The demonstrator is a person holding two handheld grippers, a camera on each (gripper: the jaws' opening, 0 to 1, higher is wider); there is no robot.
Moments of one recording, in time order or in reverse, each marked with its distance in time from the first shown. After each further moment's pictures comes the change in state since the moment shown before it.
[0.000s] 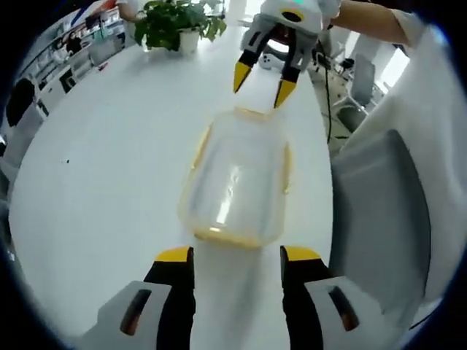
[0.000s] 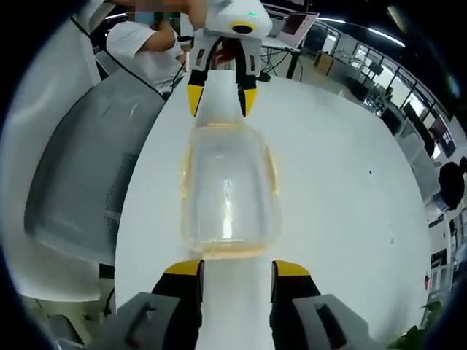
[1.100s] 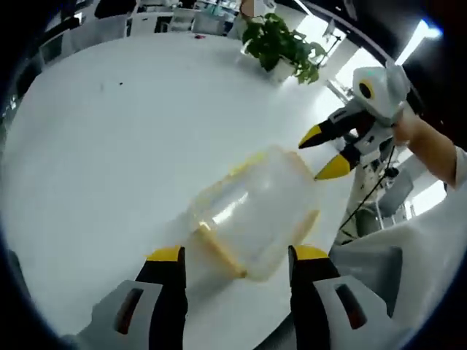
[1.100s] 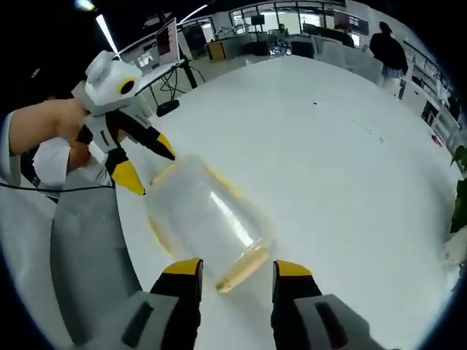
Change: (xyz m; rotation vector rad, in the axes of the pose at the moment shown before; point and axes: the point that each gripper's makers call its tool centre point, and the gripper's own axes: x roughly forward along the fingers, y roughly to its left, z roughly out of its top) left arm 0.013 0.011 0.003 -0.714 -0.174 0.081; right arm 0.013 -0.005 0.012 0.679 -0.090 -0.043
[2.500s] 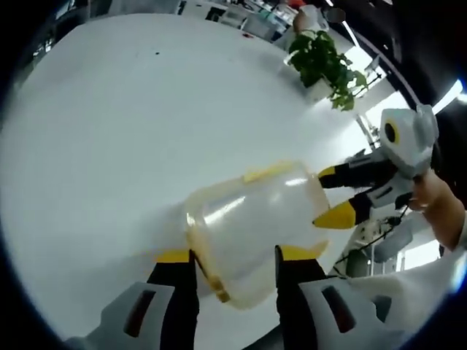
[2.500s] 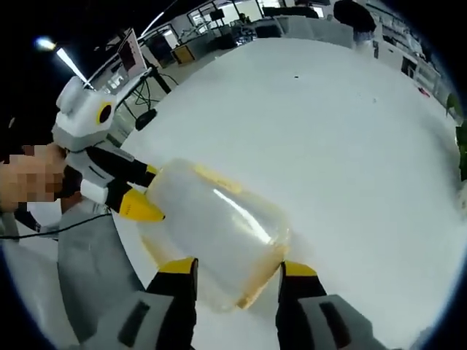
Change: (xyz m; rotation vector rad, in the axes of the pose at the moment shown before) left arm 0.024 -0.008 0.002 -0.213 -0.044 0.002; right arm 0.031 0.015 -0.004 0.270 0.004 0.044
